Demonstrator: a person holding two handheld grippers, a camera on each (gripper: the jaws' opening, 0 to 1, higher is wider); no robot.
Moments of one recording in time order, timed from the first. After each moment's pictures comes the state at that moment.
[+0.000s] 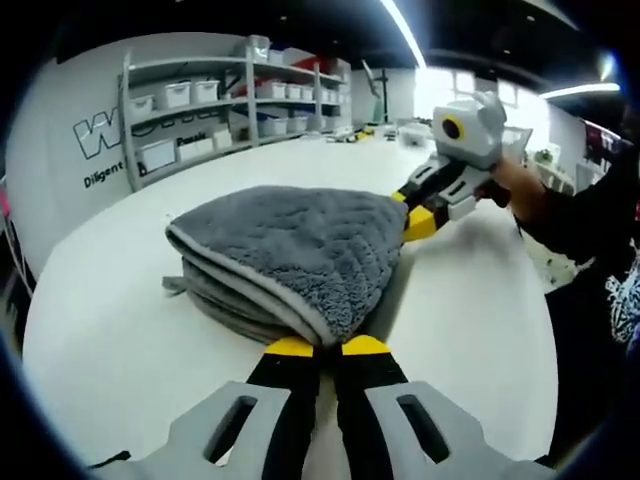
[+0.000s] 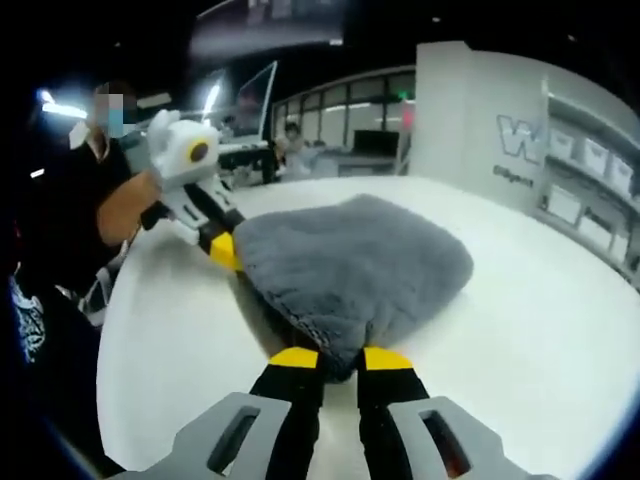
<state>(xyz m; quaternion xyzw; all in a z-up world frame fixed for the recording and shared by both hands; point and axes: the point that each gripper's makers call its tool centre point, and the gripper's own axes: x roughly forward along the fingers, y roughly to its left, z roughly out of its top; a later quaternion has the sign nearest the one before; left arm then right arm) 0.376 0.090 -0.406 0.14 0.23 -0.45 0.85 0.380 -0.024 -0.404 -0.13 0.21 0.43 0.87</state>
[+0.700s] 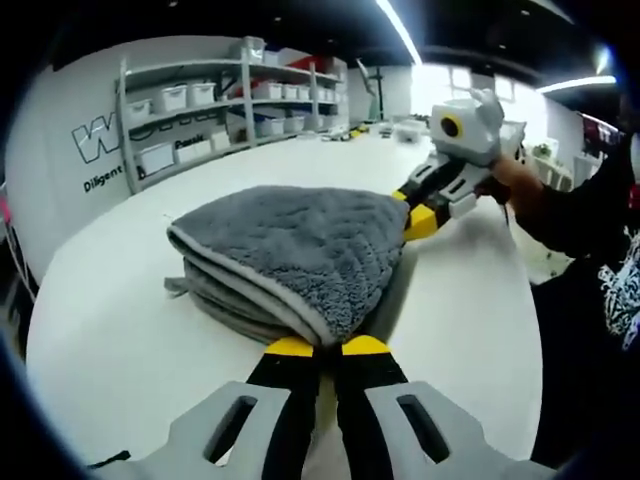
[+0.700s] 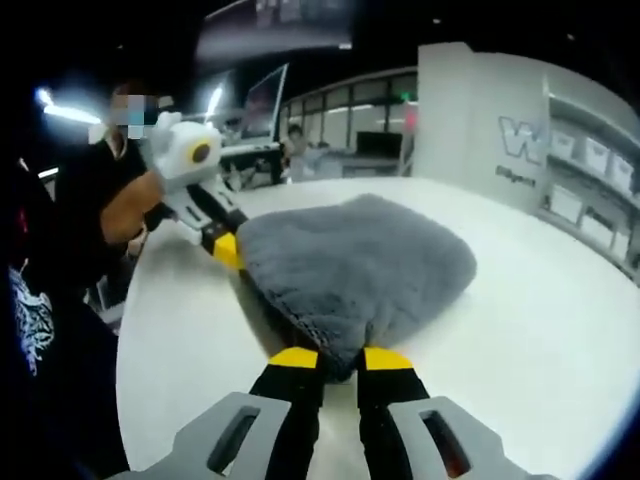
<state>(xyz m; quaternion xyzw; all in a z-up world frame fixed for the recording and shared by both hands) 0.347 0.090 -0.406 0.15 0.23 -0.45 0.85 0.348 -0.024 -0.405 -0.13 0.20 0.43 0.87</state>
